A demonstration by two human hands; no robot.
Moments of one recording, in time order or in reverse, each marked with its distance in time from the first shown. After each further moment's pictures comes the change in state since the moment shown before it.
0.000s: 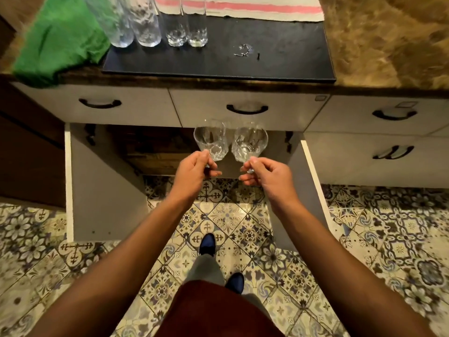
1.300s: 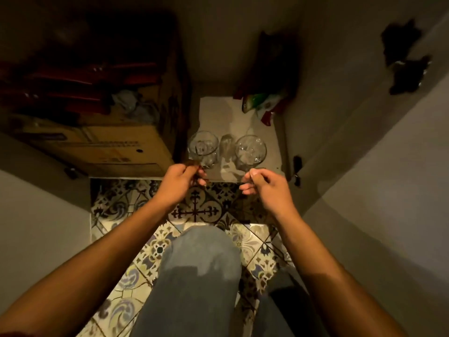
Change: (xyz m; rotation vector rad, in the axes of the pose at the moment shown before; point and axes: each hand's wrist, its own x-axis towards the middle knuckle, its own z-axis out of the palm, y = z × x) left_hand 0.302 -0.447 0.006 0.170 0.001 -0.091; right_hand 0.307 0.450 -0.009 -0.012 0.024 0.013
